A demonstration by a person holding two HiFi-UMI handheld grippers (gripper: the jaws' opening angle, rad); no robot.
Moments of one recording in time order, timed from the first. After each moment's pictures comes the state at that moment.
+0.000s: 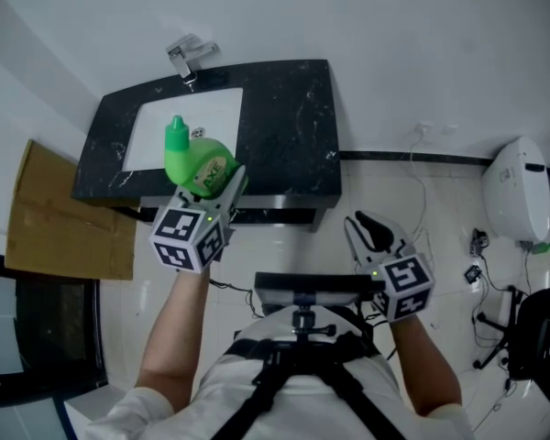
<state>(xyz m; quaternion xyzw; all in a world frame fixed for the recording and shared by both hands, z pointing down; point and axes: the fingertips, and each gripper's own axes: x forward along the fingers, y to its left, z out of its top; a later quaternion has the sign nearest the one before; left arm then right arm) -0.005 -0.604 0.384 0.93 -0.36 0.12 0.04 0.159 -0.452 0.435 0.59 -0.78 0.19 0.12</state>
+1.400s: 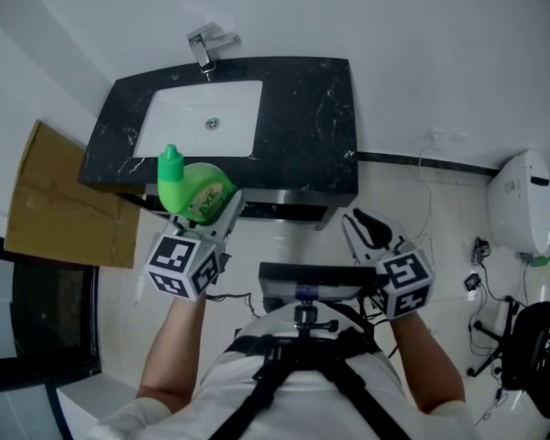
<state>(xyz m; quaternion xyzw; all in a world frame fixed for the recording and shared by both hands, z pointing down) -0.066 -0.565 0.393 0.92 -0.37 0.12 0.06 0.120 -0.468 0.435 0.56 -0.80 0.17 0.15</state>
